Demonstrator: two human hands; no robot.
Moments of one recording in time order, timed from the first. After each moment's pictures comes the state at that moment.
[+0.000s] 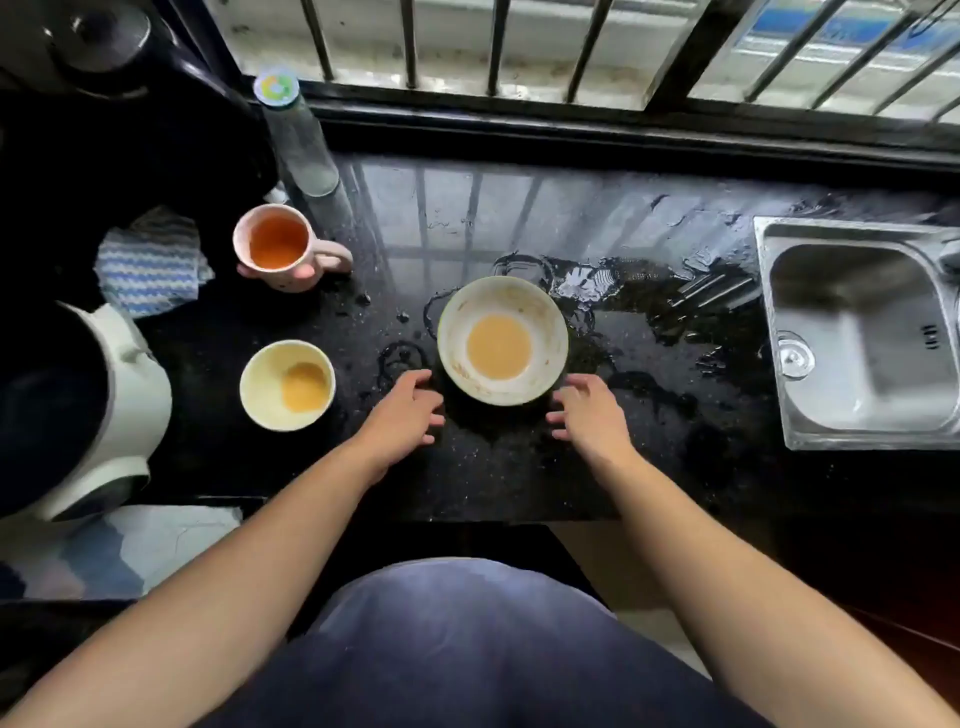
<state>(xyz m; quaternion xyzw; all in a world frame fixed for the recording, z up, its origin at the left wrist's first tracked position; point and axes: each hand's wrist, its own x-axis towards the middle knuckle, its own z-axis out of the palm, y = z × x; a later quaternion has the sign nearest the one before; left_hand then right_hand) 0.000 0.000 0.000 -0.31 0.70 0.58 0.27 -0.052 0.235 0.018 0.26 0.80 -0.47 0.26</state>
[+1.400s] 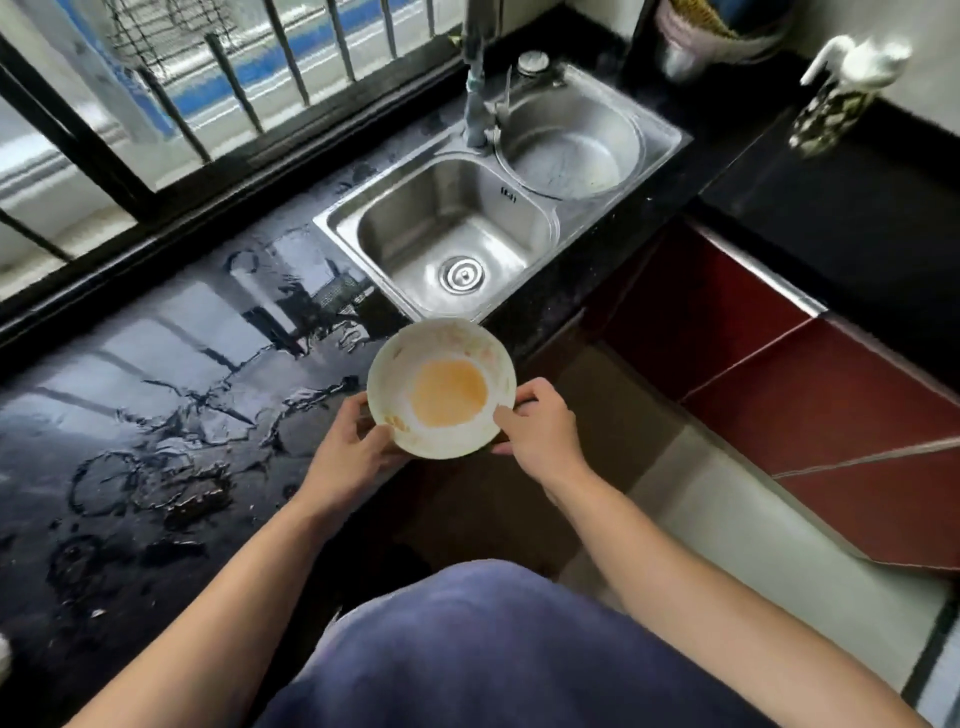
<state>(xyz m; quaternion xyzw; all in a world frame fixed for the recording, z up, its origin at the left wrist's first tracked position) 0.045 0.360 0.075 -0.04 0.73 0.60 0.33 0.138 0.571 0.083 0.40 0.69 -0.60 -0.02</state>
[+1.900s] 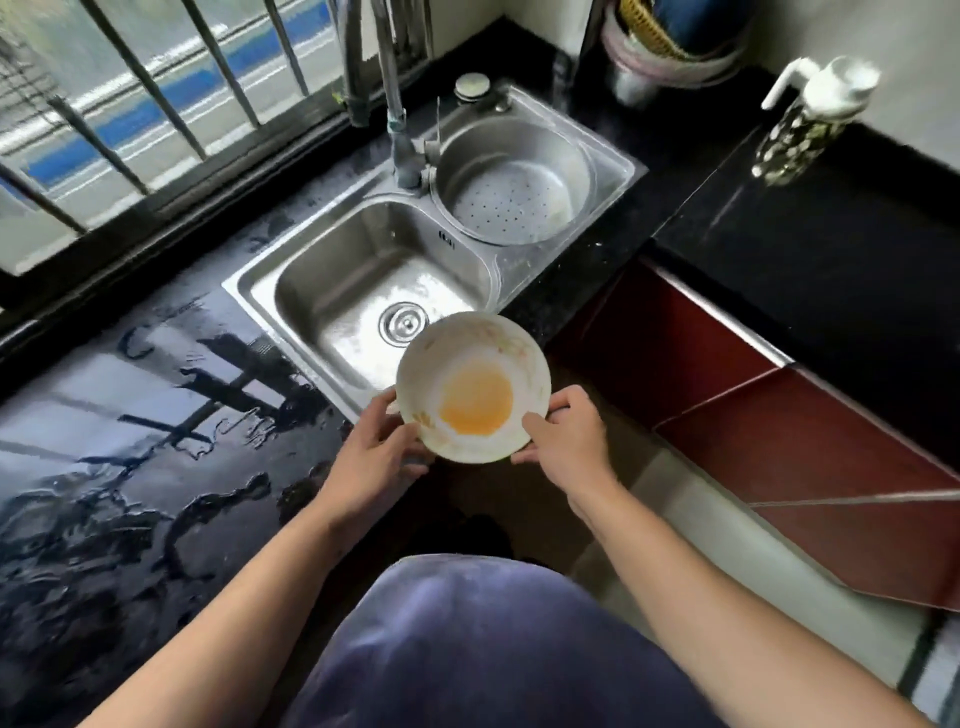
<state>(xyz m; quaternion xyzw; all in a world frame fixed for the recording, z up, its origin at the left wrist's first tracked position) -0.022 0.551 0.059 0.03 0.70 0.60 0.37 0.088 0.752 0.080 0.47 0.67 -0.58 -0.02</state>
